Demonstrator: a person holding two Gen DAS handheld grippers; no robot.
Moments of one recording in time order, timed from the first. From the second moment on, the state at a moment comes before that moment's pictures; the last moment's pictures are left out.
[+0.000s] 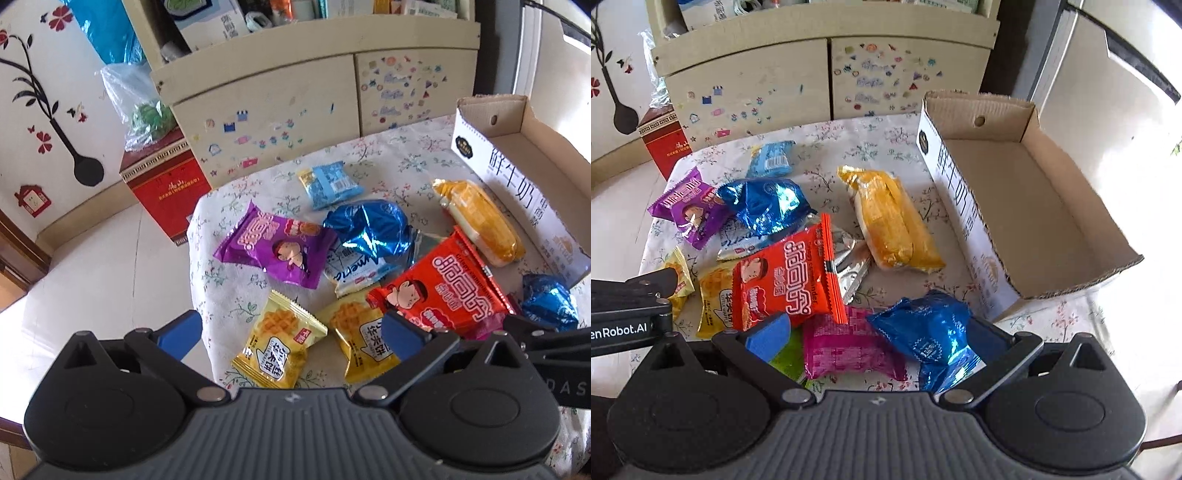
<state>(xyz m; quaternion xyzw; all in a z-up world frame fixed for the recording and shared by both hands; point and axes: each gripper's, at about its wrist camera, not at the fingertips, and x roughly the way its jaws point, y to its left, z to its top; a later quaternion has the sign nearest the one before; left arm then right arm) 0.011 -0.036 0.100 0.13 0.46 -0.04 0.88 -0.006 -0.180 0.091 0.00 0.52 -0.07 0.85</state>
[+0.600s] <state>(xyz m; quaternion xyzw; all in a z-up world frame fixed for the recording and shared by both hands) 0.018 -0.037 0.082 0.12 0.48 -0.03 0.87 0.000 -0.176 0.082 0.00 0.52 -0.08 0.85</state>
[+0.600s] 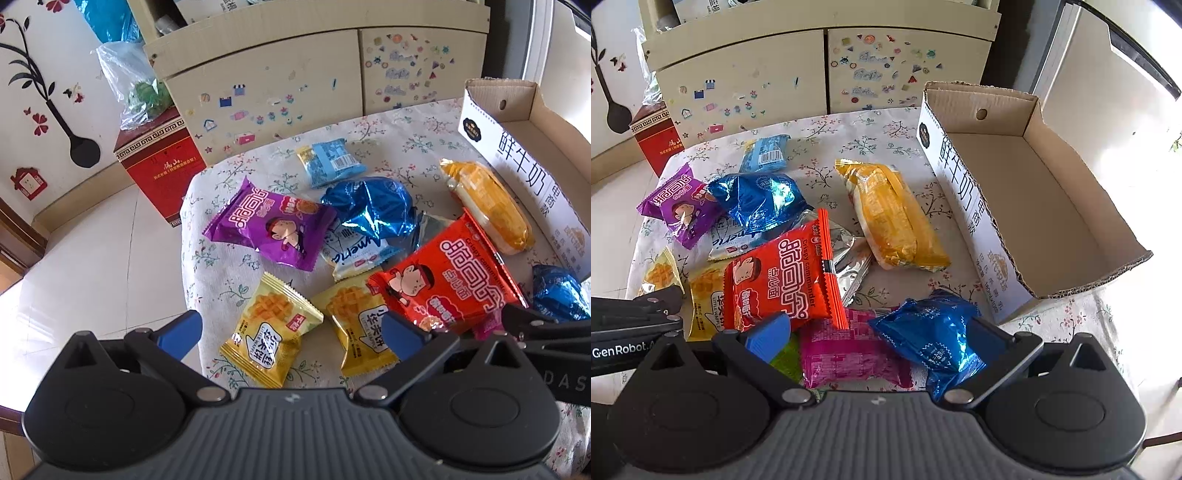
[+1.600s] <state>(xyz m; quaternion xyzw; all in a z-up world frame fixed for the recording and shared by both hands) 0.013 -0.051 0.081 0.14 0.47 -0.03 0.87 -0.005 -0.181 0.082 -0.01 0.51 -0.10 0.86</state>
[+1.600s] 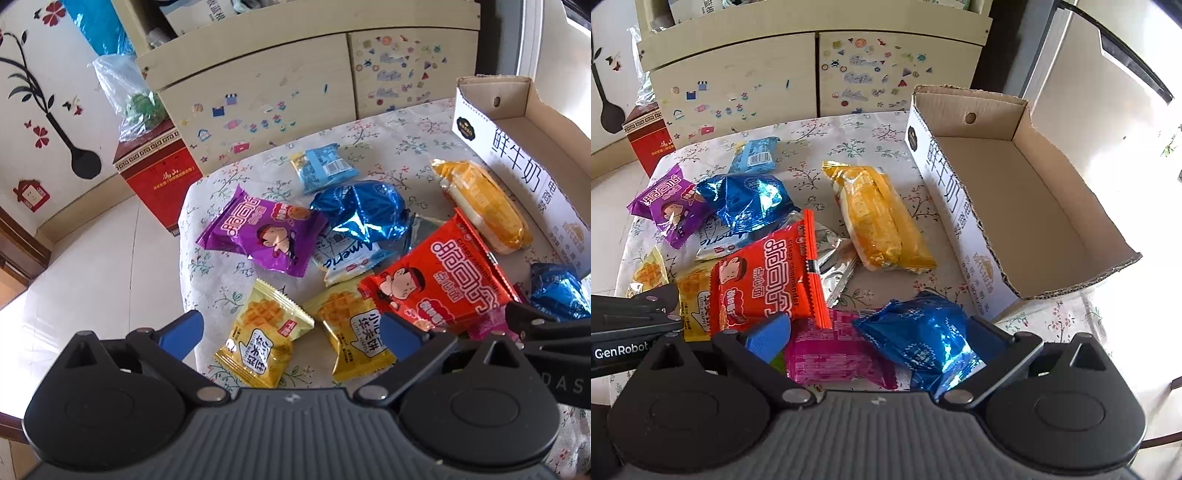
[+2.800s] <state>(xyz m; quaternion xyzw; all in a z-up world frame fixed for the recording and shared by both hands) 0.046 -0.104 0.065 0.01 0.47 -0.11 0.88 -0.035 -0.301 0.073 0.27 0.50 -0.13 0.81</state>
